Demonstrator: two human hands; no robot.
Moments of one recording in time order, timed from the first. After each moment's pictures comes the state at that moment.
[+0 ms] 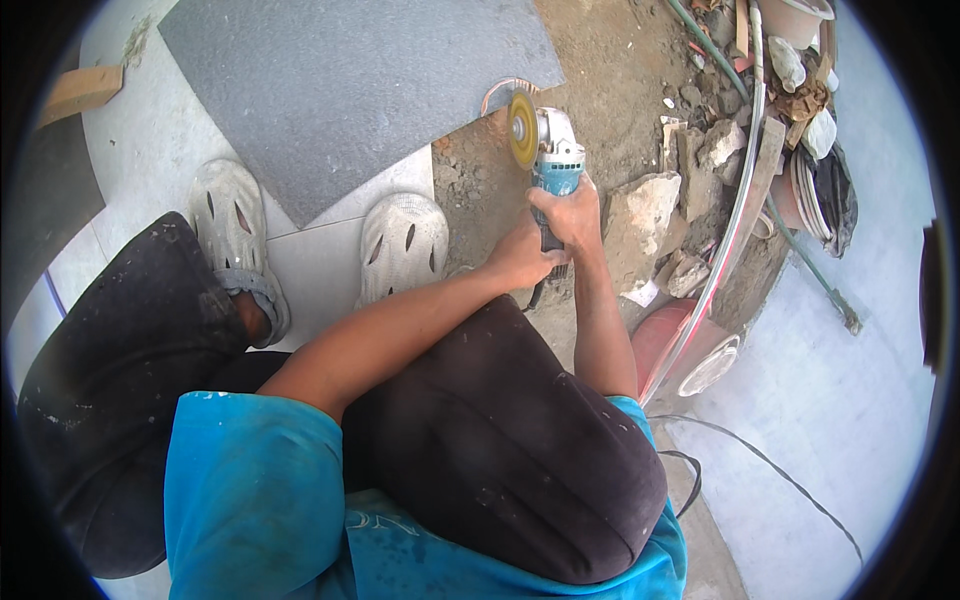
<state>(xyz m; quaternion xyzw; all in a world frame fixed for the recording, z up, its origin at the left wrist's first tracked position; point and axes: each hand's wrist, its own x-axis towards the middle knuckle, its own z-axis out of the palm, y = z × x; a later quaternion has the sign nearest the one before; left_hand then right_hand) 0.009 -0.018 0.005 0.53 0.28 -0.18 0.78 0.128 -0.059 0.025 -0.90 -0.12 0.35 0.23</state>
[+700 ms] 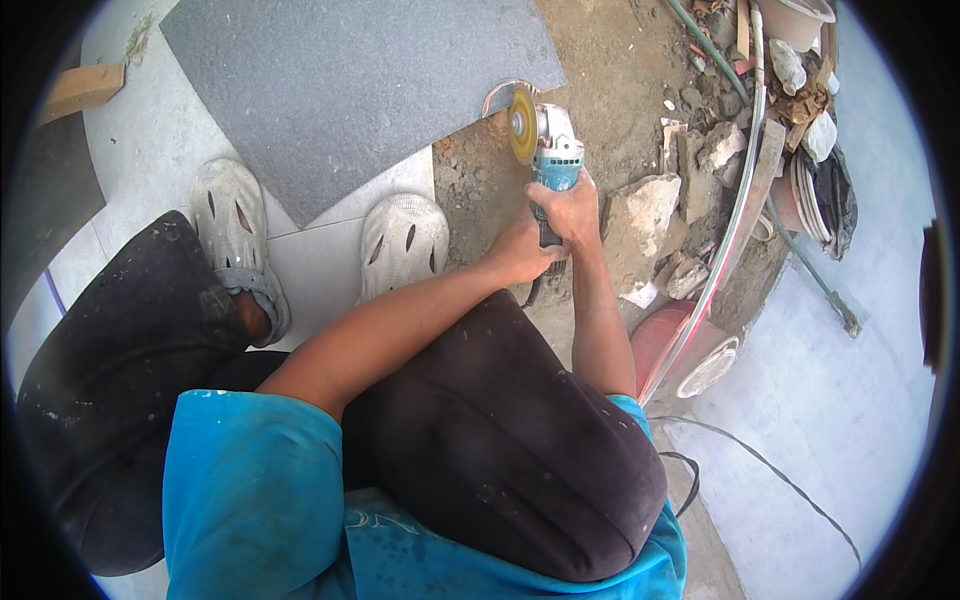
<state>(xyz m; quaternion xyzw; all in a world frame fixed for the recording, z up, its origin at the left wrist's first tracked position) 0.011 -0.016 0.004 0.57 0.31 -0.14 0.75 0.130 -0.051 0.024 -0.90 -0.12 0.34 0.23</state>
